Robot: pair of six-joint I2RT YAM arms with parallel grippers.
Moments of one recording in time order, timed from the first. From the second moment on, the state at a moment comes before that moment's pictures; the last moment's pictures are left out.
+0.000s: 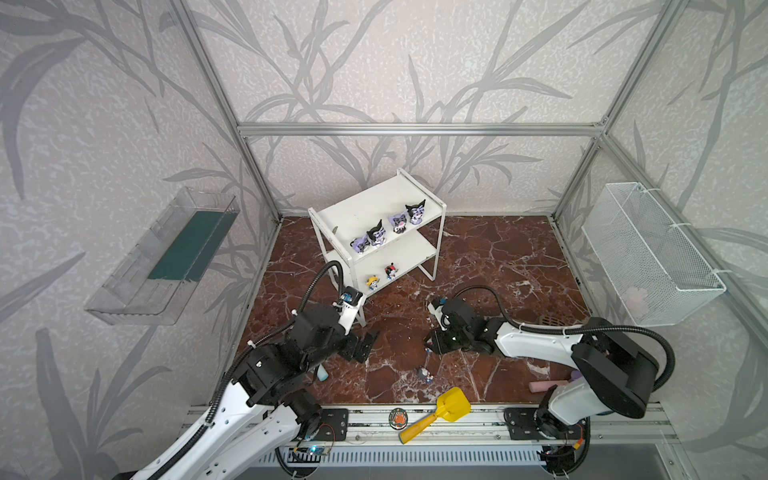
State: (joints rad) left arm -0.73 0.62 0.81 -0.83 -0.08 -0.12; right arm 0.84 1.50 0.65 -0.05 -0.22 0.55
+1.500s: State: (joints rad) left arm -0.74 0.55 0.73 -0.61 -0.12 -0.08; right arm 0.69 1.65 0.82 0.80 -0.33 -0.03
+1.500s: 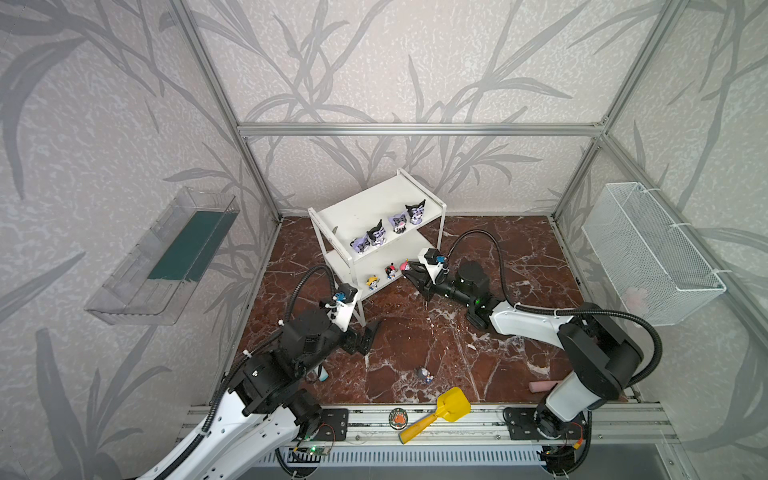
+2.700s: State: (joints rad) left arm -0.74 0.57 0.71 -0.54 -0.13 -0.01; right arm 0.64 1.90 0.86 1.15 -0.33 -0.14
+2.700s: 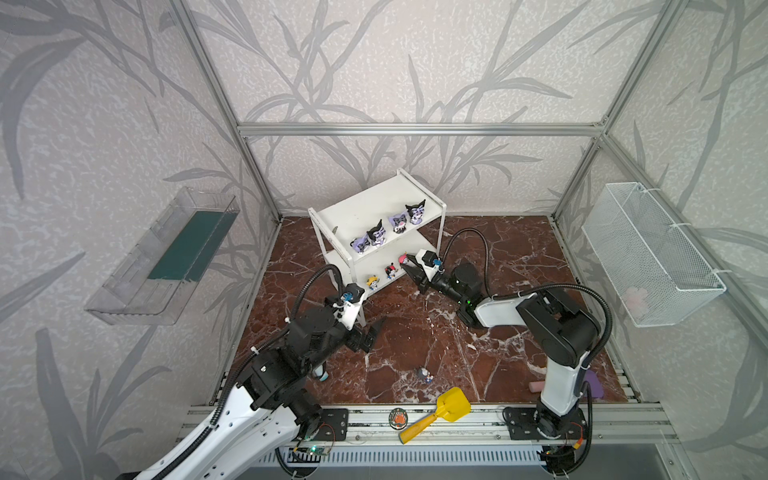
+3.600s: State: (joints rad) left arm -0.73 0.57 0.71 -0.53 -0.12 -0.01; right arm 0.62 1.91 0.82 1.21 -0.33 -0.17
